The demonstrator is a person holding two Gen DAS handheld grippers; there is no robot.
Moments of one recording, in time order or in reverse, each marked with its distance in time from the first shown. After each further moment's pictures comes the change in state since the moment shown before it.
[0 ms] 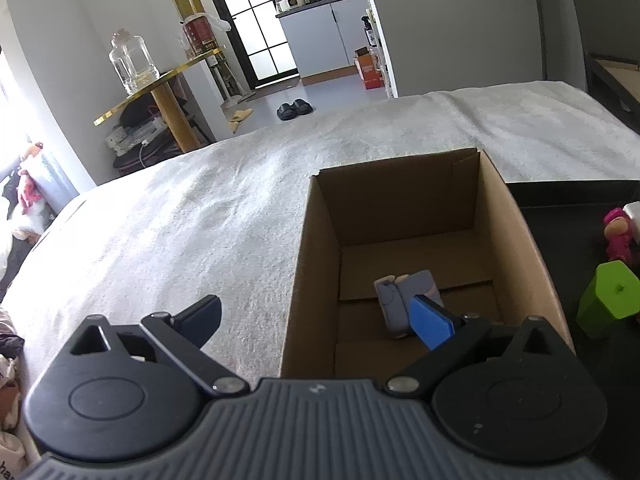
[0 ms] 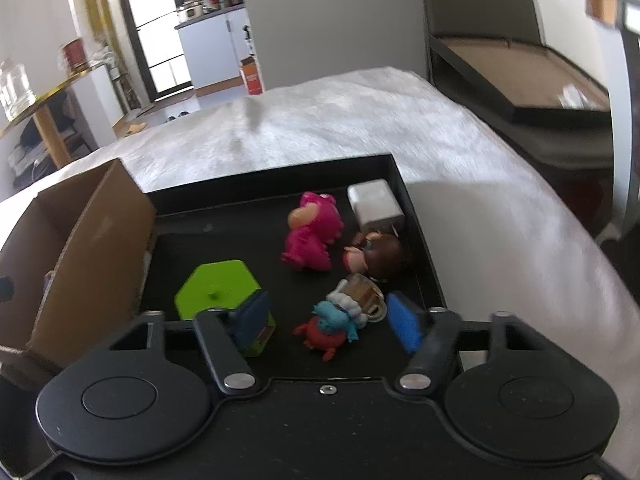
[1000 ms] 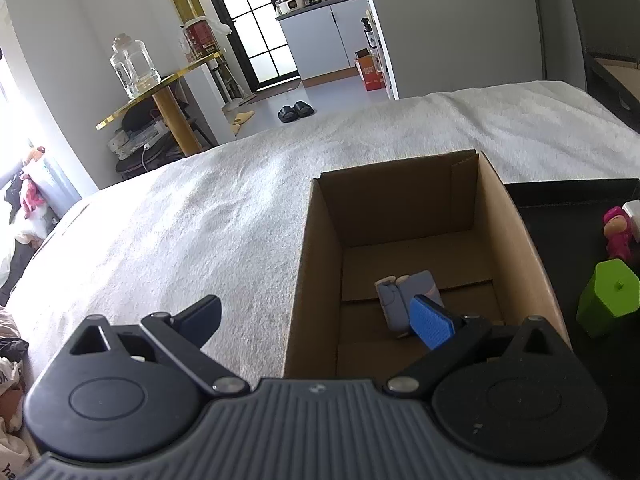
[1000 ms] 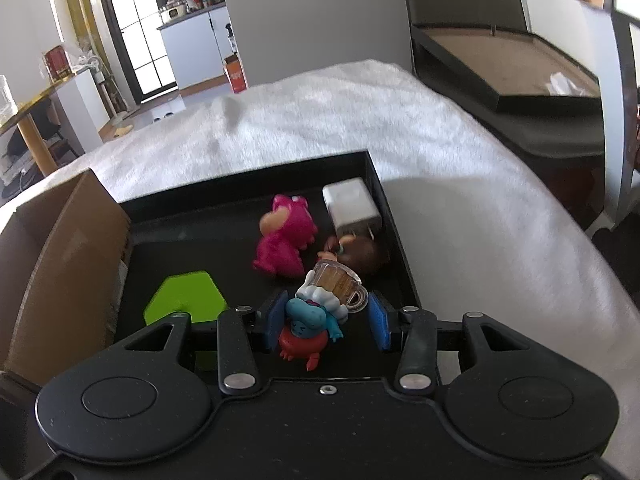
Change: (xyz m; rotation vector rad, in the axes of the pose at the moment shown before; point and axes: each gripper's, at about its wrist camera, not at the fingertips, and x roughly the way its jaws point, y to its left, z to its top) left arm -0.005 0.003 0.000 0.005 -0.007 0.002; right arm 0.006 -0.011 0.011 0.020 0.008 -0.024
